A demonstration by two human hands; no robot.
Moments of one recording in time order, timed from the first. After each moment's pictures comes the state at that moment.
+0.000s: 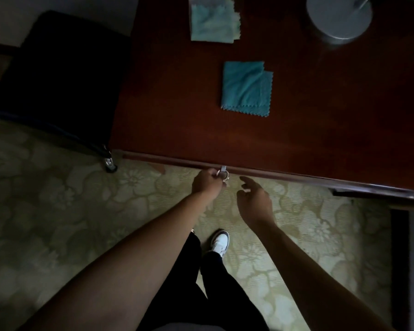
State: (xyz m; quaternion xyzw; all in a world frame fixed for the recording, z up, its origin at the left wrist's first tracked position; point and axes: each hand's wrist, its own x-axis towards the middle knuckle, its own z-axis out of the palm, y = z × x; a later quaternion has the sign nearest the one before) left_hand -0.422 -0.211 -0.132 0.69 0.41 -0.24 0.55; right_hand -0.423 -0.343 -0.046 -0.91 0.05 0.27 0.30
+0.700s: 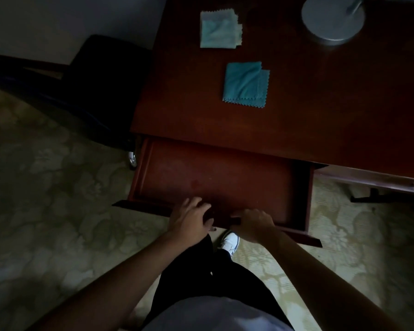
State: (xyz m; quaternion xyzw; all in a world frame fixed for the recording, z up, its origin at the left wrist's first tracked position) left_hand -0.578 -0.234 -0.028 0.94 0.13 -0.26 0.17; right_hand -0.484 -0.402 -0.016 -0.85 -0.19 0.49 0.04
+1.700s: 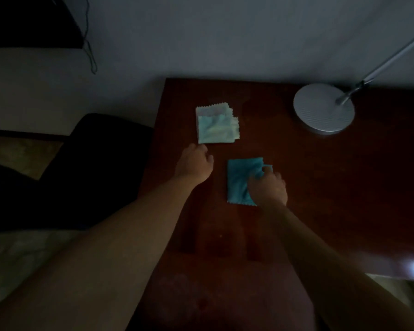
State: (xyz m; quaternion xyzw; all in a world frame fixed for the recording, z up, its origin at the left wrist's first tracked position) left_hand -0.195 -0.070 0.015 0.95 0.21 -0.09 0.23; right_hand -0.189 -0.257 0.010 -0.93 0.09 0.23 0.26
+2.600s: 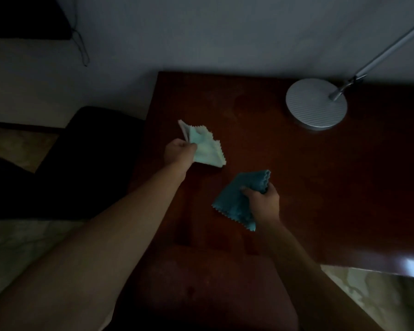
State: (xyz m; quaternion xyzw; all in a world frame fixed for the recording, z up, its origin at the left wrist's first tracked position) left_hand -0.192 -0.080 0.016 0.69 0.47 0.02 0.55; right_hand -0.230 -0.293 0.009 -0.70 0.25 0.22 0.62
